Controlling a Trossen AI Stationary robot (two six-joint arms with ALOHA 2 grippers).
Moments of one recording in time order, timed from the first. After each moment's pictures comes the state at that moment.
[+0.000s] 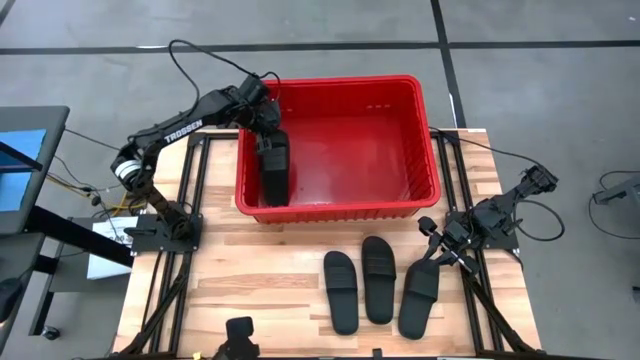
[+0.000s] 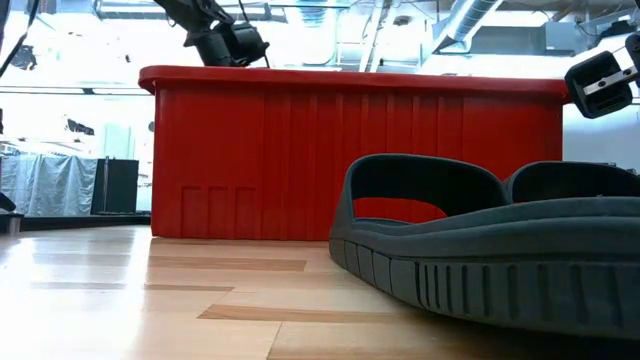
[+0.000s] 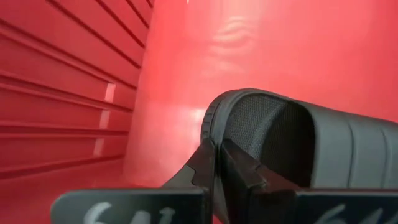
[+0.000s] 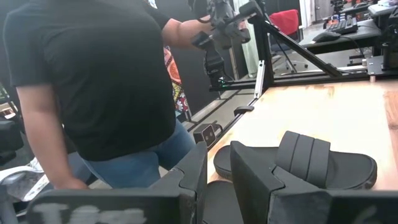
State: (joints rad) left arm 0.78 1.61 1.43 -0.81 0.09 0.60; right arm 0.56 0.03 0.01 0.01 -0.10 0.23
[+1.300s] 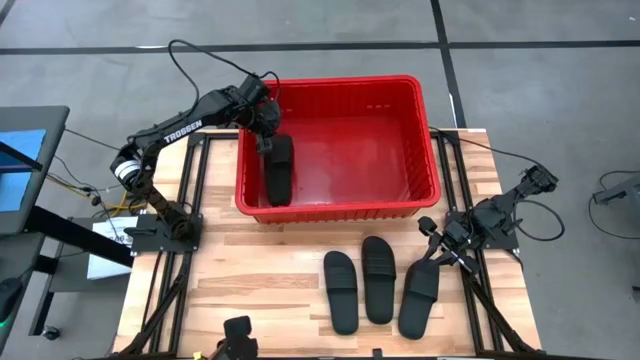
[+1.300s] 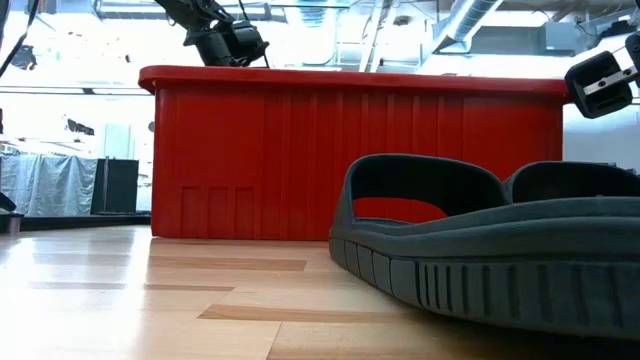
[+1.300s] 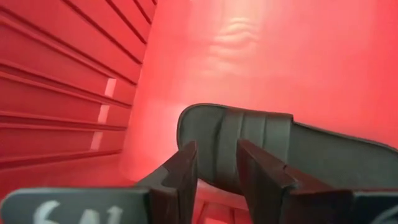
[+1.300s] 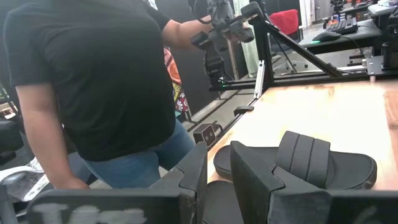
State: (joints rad) left arm 0.78 1.60 1.43 -0.81 0.08 0.55; right arm 0.56 0.03 0.01 0.01 -0.10 0.23
